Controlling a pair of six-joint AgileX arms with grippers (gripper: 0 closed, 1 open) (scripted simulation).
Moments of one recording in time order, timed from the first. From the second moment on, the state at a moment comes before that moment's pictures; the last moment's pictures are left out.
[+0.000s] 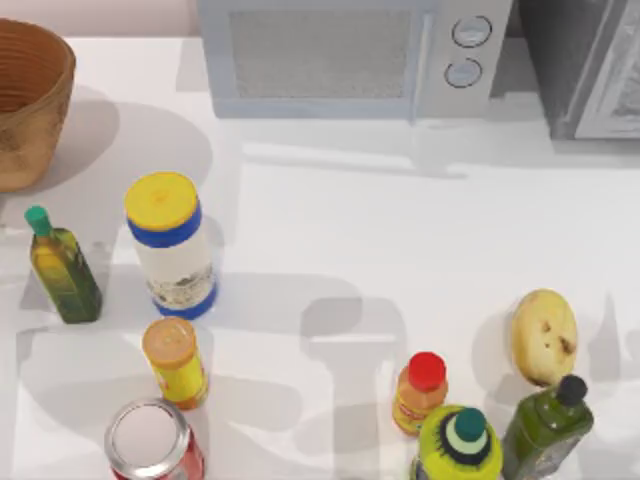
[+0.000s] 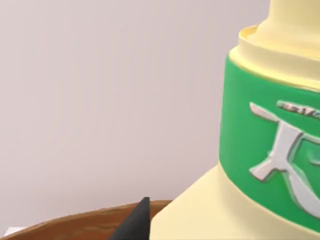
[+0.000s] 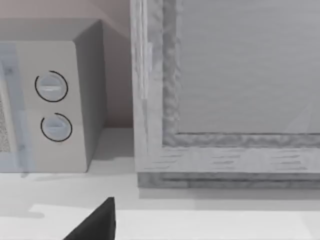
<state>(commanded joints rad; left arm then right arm) 0.27 2.09 0.98 1.11 0.30 0.01 0.00 0.00 0.00 0.00 0.00 0.00</state>
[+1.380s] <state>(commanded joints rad) 0.26 1.77 1.22 0.54 0.29 0.02 0.00 0.00 0.00 0.00 0.00 0.00</state>
